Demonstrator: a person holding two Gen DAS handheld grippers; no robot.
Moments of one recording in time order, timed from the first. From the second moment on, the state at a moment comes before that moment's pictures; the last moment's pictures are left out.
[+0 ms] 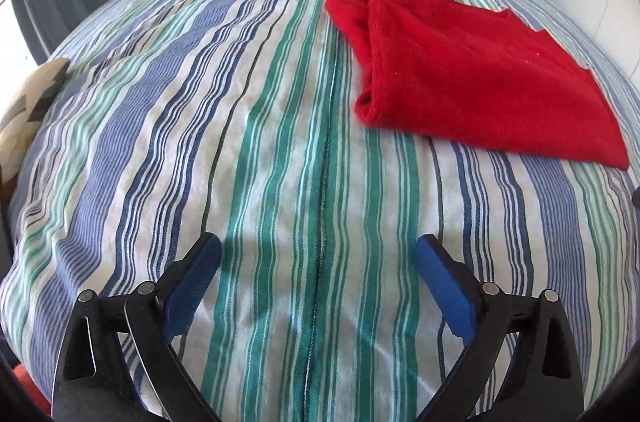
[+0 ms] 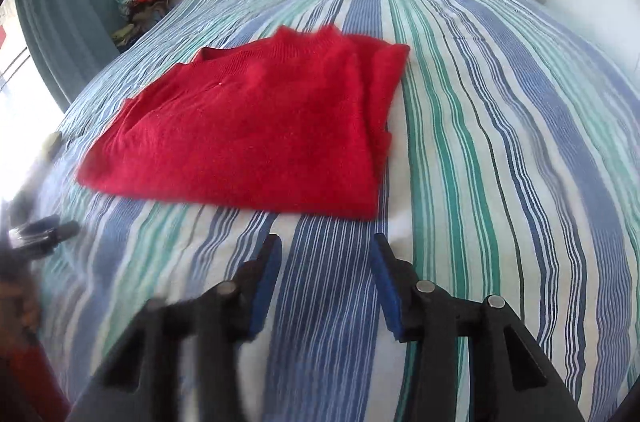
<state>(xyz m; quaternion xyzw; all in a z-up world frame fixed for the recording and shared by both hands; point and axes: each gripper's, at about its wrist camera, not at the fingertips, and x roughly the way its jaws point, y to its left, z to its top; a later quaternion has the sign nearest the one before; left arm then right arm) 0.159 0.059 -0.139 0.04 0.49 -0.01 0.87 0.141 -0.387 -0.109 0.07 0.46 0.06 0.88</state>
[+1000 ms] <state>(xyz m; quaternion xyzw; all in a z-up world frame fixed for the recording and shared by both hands) 0.144 0.059 -0.156 0.03 0.46 -0.02 0.89 0.149 -0.357 -0.095 0.12 0.49 0.11 0.86</state>
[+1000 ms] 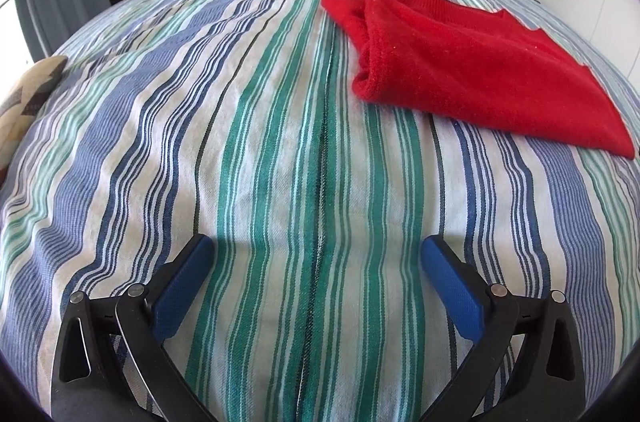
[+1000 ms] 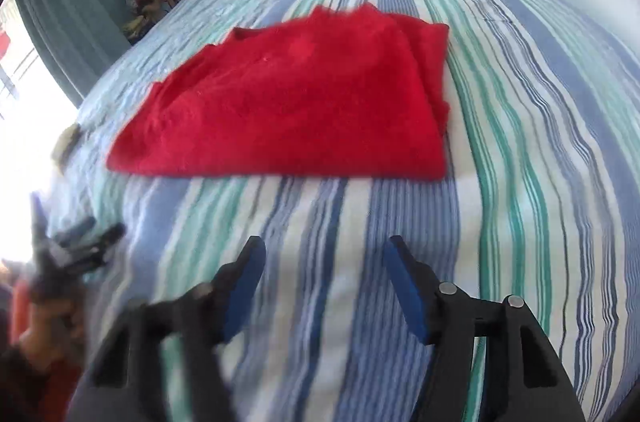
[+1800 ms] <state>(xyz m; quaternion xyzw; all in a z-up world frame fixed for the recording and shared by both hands) 0.143 0.058 -0.156 0.03 0.45 -0.02 0.89 0.385 -0.283 -0.103 0.20 0.52 0.13 0.82</state>
